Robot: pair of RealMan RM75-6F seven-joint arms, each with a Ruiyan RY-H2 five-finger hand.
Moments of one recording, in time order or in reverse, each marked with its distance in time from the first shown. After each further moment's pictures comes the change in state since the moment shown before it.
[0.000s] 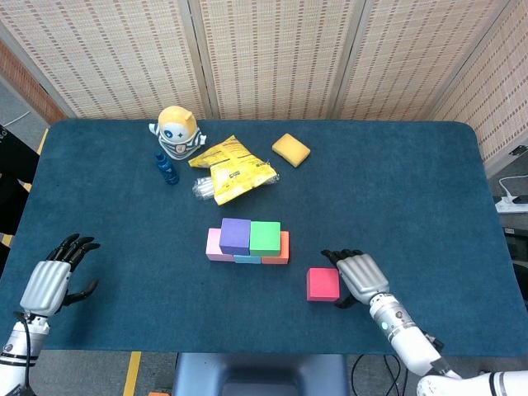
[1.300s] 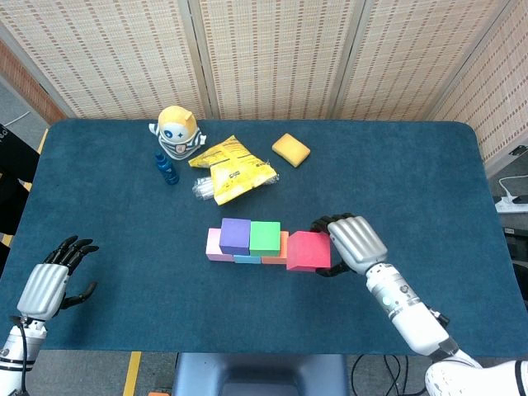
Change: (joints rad) left arm 0.014 0.011 0.012 -0.011 0.022 0.025 0.004; right arm 0.093 0.231 0.229 -0.181 0.050 -0.050 0.132
